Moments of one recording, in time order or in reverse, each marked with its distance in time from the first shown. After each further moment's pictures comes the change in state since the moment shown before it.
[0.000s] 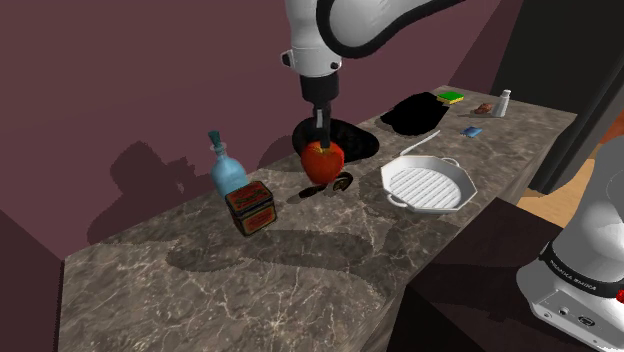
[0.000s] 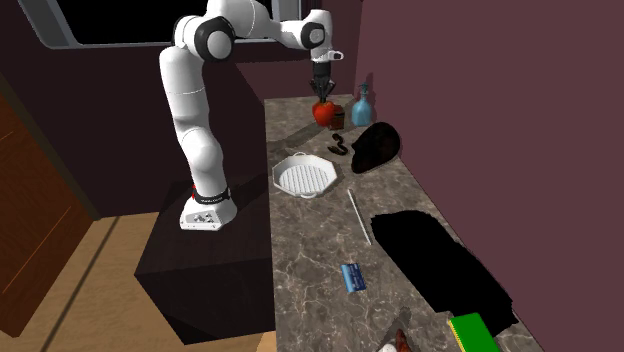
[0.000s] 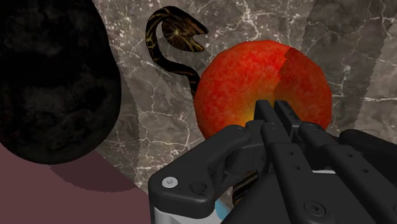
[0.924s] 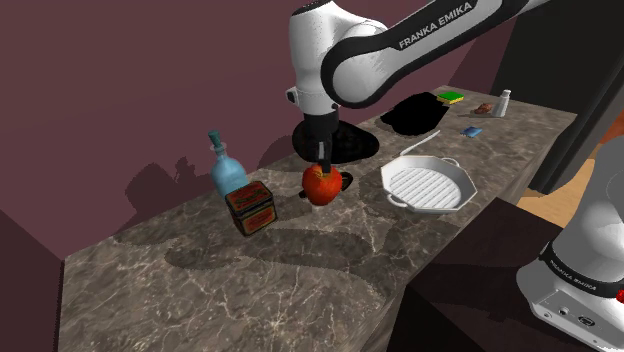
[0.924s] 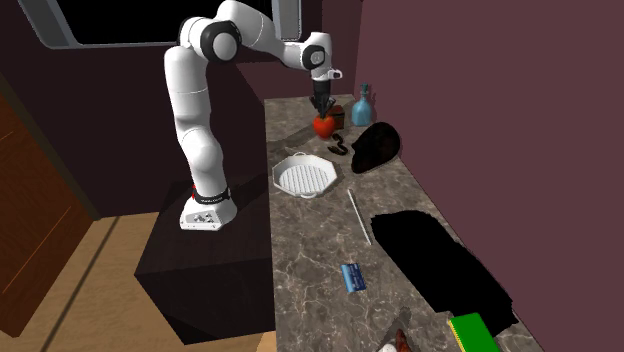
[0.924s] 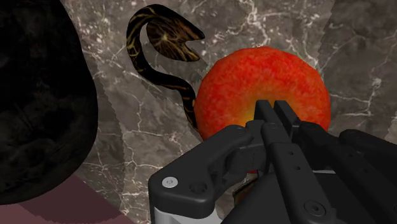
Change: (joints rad) arm -0.002 0.046 -0.003 -0.136 -0.015 0.181 0.018
